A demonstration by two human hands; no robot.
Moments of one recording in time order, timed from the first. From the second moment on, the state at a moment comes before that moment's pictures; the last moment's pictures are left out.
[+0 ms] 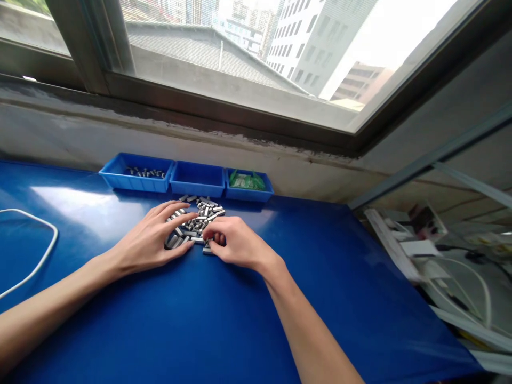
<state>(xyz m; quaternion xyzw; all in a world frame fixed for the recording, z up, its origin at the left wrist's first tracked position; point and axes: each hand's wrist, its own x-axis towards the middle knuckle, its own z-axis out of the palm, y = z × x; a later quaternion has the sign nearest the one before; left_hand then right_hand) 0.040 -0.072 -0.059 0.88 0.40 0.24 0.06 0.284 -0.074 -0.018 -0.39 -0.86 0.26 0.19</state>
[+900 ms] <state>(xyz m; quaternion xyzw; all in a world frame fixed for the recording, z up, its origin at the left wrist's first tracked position) 0.042 -0.065 -0.049 0.80 0.30 0.49 0.15 0.244 -0.072 -0.038 -0.41 -0.51 0.56 0.52</state>
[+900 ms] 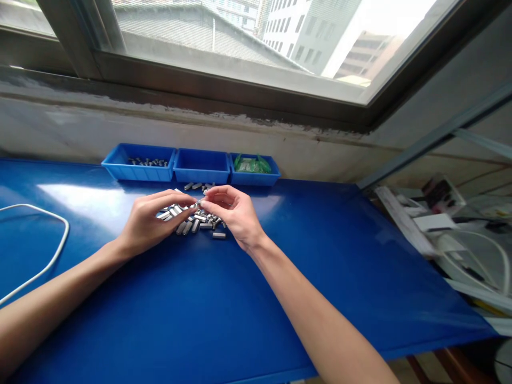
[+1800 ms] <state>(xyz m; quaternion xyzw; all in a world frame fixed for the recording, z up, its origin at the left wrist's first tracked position) -0.007 -0.013 -0.040 0.52 0.52 0.61 0.30 0.275 -0.076 -0.020 -0.44 -0.84 0.21 0.23</state>
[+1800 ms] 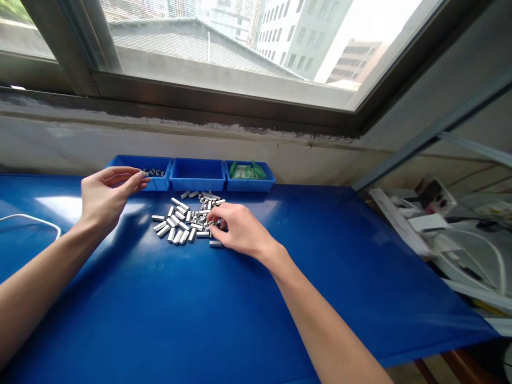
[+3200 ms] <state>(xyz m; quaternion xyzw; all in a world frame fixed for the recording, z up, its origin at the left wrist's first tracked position) 0.032 -0.063 -0.058 0.83 0.35 0.42 0.10 0.260 -0.080 -0.011 -0.48 -0.67 0.41 0.40</state>
